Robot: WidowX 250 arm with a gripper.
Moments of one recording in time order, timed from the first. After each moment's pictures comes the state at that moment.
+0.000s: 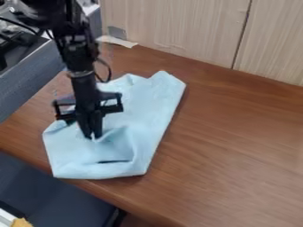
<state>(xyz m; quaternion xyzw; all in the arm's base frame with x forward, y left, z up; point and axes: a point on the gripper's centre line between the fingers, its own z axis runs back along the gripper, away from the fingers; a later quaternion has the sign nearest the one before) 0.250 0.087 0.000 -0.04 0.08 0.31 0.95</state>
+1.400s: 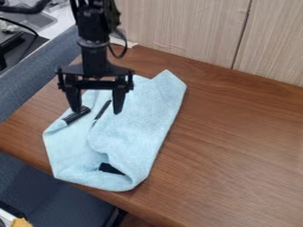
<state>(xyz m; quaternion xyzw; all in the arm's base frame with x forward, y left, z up) 0.259 0.068 0.068 0.04 0.01 0.27 0.96</state>
